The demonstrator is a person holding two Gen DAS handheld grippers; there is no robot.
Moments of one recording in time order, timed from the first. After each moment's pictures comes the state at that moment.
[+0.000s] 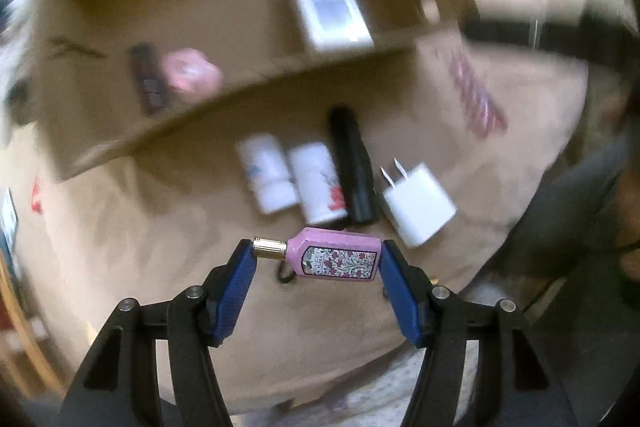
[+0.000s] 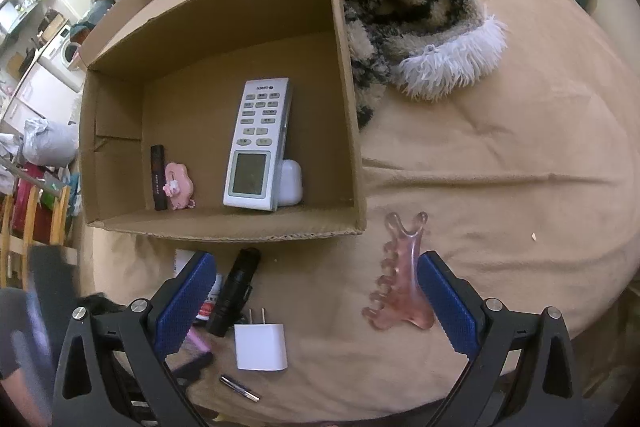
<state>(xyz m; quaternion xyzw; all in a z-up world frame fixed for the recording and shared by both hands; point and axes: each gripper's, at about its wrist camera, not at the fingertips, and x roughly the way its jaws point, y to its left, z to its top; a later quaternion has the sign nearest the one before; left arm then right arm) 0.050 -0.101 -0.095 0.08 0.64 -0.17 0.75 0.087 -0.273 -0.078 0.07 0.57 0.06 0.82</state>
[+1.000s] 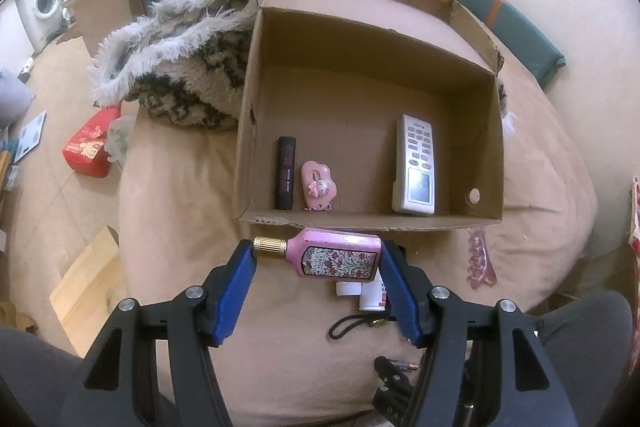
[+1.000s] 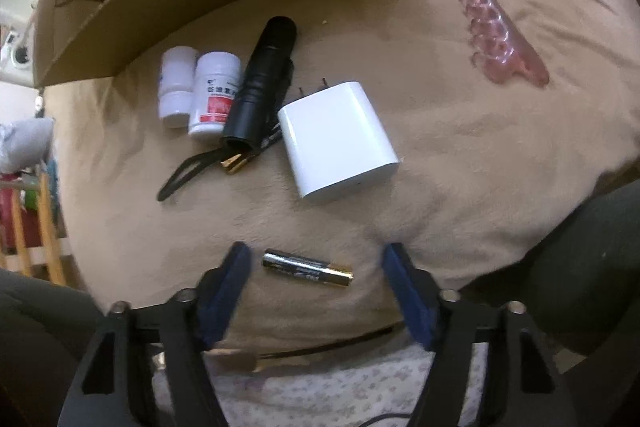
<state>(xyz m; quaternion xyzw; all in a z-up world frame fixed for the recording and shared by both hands) 0.043 -0.021 -0.024 -0.08 0.52 -0.05 0.85 -0.013 -0.184 -0.174 0.11 0.68 -0.02 0.73</state>
